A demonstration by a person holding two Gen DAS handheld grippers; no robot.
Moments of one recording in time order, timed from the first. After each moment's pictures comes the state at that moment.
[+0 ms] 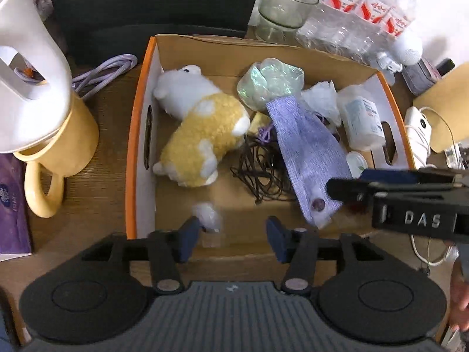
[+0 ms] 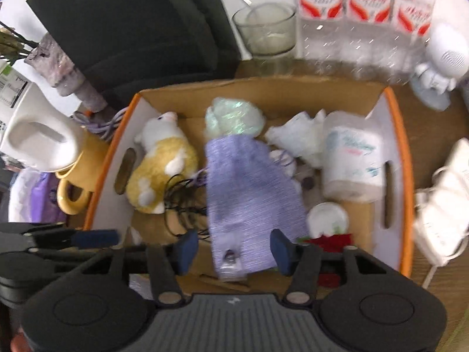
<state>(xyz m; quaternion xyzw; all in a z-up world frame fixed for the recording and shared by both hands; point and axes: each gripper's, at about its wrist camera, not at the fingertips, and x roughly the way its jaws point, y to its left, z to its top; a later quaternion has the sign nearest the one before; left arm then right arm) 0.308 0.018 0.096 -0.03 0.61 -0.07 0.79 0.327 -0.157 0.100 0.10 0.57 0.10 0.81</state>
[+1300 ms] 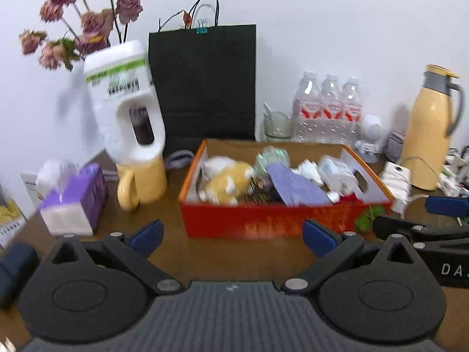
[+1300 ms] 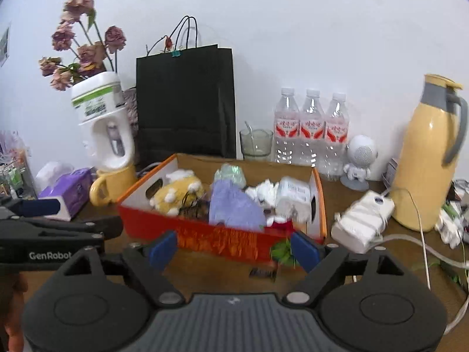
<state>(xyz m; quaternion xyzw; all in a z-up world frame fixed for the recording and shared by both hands) 0.064 -0.012 0.101 0.00 0.26 0.02 0.97 0.070 -0.151 0.114 0.00 0.26 0.06 0.96</state>
